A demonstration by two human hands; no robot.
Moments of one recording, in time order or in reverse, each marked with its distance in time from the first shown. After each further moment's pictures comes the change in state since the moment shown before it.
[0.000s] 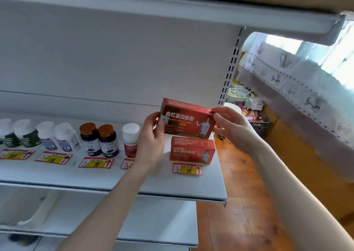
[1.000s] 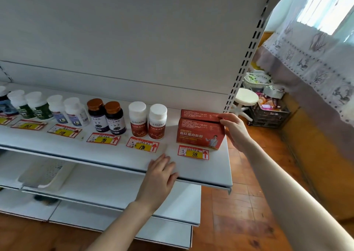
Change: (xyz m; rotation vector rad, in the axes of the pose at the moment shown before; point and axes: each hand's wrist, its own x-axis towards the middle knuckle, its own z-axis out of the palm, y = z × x) left_hand -0.096 -0.121 0.001 0.861 -0.344 0.295; right_hand 0.038 0.098 -0.016 -0.093 0.200 0.239
